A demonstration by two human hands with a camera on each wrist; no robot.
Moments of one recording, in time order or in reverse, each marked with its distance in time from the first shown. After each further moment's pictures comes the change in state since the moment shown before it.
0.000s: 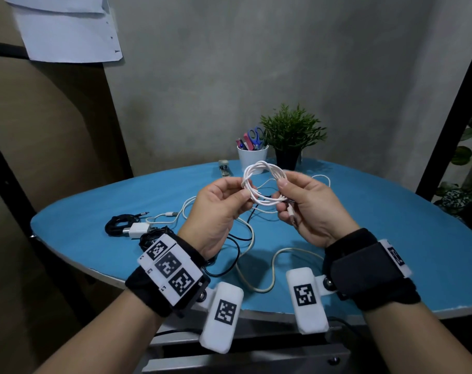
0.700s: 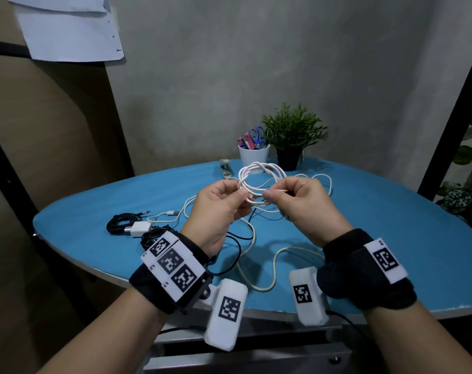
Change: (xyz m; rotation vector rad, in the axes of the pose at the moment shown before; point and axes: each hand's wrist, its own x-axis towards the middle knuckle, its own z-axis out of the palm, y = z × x) left_hand 0.004 -0.002 -0.002 0.117 0.107 -0.088; right_hand 0.001 0.007 0.002 -0.591 0.014 -0.230
